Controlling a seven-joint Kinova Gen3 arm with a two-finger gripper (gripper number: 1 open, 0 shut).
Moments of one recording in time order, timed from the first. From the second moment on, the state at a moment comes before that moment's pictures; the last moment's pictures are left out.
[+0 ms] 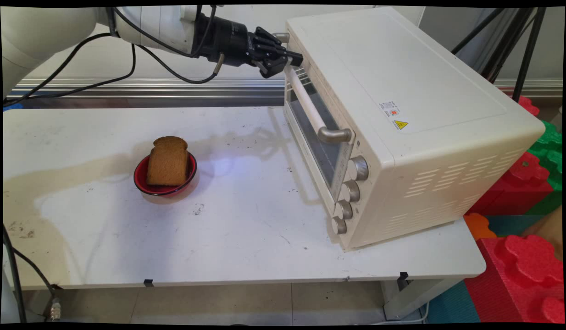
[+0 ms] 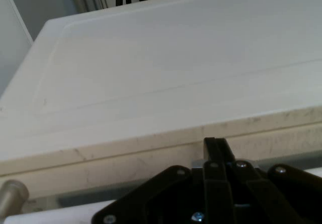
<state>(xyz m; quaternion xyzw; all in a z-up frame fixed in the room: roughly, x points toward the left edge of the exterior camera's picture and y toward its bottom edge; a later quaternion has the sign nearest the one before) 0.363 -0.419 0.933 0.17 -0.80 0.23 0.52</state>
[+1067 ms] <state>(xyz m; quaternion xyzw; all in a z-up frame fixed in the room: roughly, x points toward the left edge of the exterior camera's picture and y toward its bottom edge) 0.379 -0.417 0.920 0.16 -0.82 0.22 0.50</state>
